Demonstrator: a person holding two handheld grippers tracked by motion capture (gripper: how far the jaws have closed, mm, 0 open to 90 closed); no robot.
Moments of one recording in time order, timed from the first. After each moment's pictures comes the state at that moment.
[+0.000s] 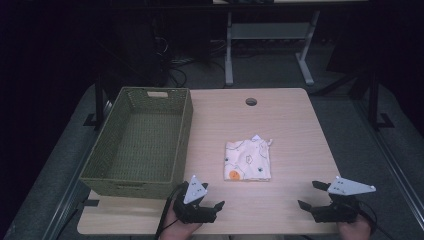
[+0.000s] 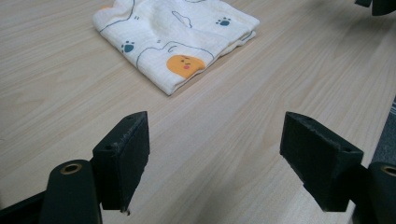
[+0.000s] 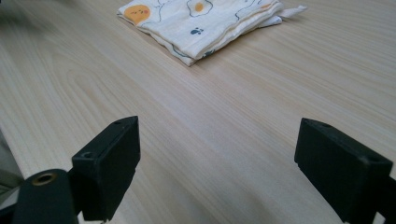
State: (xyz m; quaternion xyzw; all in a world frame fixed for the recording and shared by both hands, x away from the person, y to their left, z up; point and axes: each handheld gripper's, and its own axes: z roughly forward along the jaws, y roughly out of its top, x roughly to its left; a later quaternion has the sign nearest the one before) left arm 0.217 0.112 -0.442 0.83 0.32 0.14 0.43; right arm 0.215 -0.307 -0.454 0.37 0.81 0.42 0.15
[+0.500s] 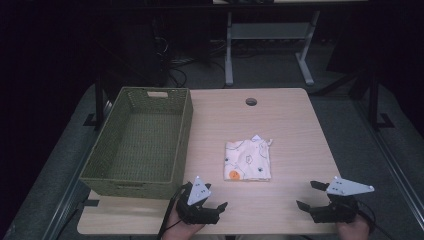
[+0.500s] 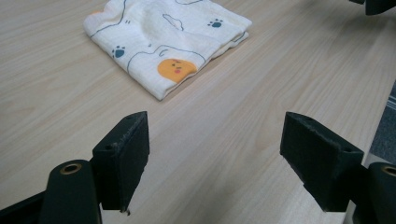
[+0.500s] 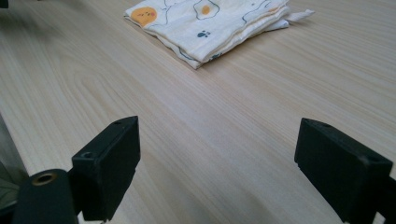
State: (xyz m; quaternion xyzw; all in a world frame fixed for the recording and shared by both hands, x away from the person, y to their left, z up) left arm 0.216 0.104 -0.439 0.84 0.31 0.14 0.43; right arm 0.215 -0.304 -0.453 0.36 0.82 0.42 0.15
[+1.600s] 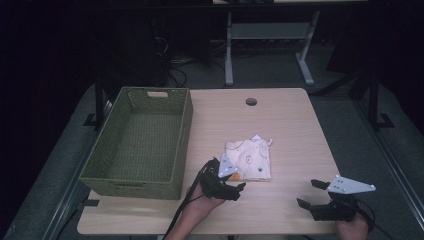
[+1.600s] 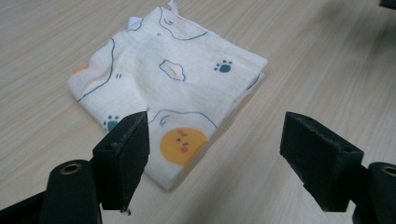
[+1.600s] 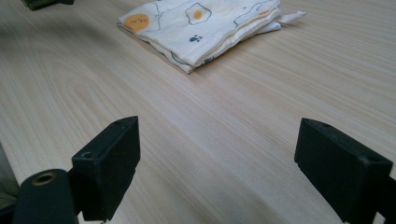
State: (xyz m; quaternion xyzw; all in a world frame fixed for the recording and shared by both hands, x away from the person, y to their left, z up) left arm 0.276 0.042 -0.422 0.87 0.27 0.15 0.38; right arm 0.218 -0.307 -0.457 0.37 0.80 0.44 0.15
